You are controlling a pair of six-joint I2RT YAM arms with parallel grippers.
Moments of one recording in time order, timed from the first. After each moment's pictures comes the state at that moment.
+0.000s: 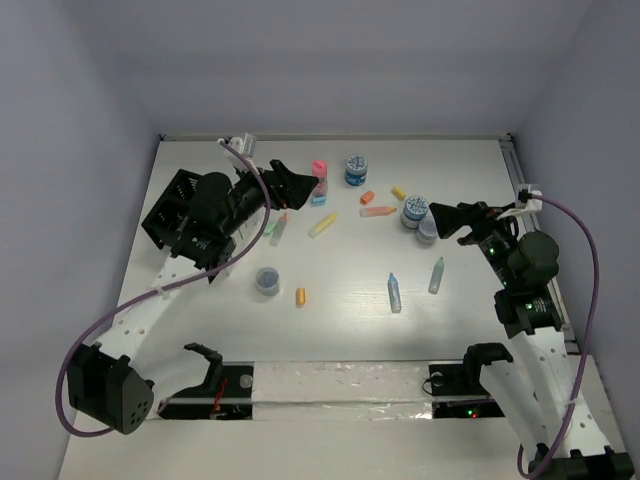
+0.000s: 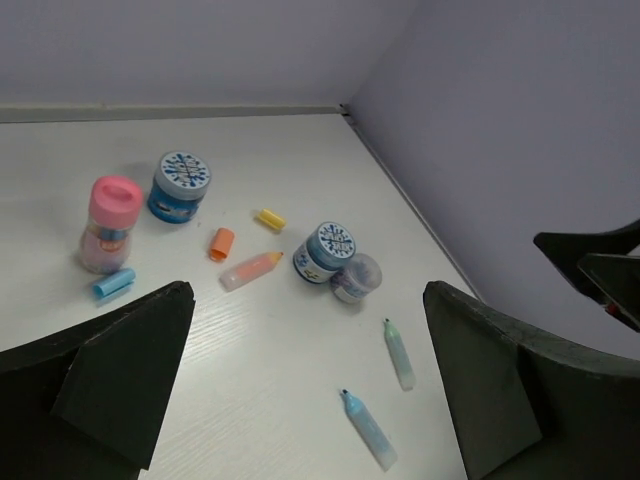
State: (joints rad) left arm -0.42 1.09 0.93 0.18 0.30 -0.54; right arm 0.09 0.60 0.62 0.08 -0.28 0.55
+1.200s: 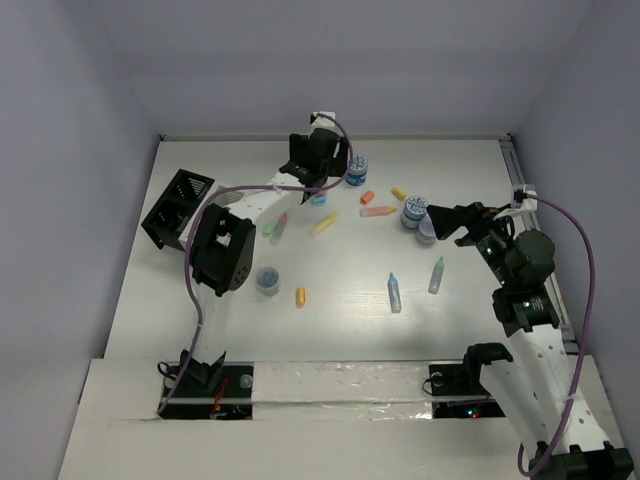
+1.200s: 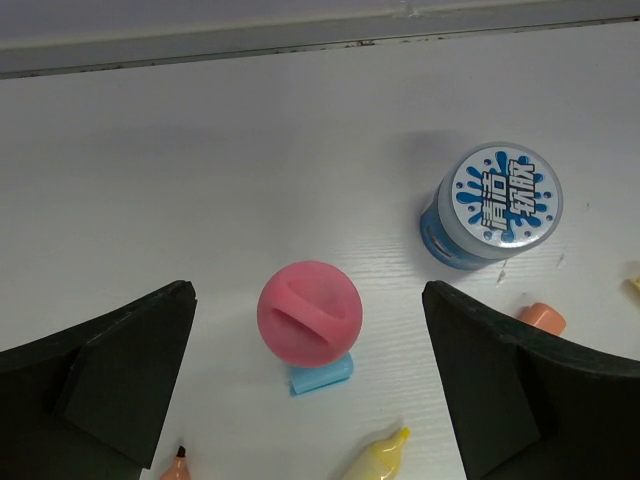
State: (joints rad) left arm -0.57 2.10 1.72 -0.12 -0.42 -0.23; right arm 0.09 0.61 0.61 0.08 -0.29 0.56
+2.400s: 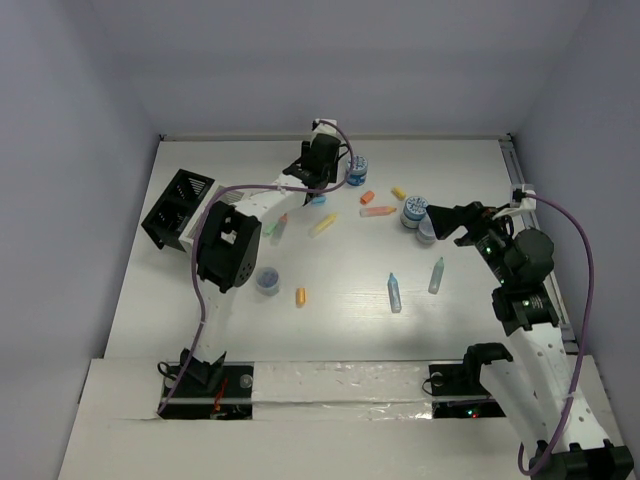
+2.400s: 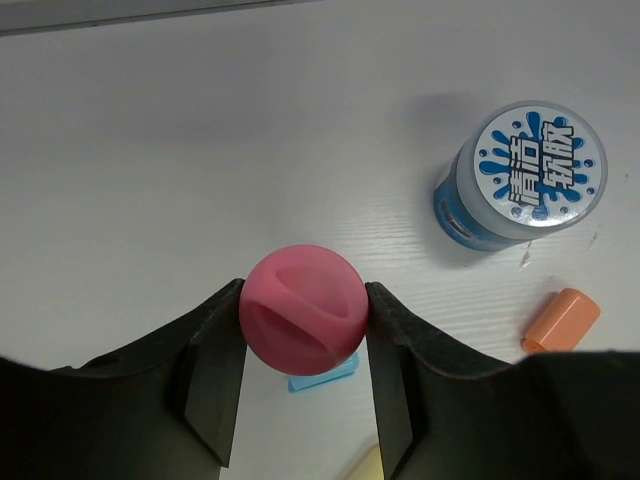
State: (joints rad) left arm -0.57 2.16 1.74 -0.15 -0.41 -0.24; right arm 0.09 0.62 0.61 0.08 -0.30 0.56
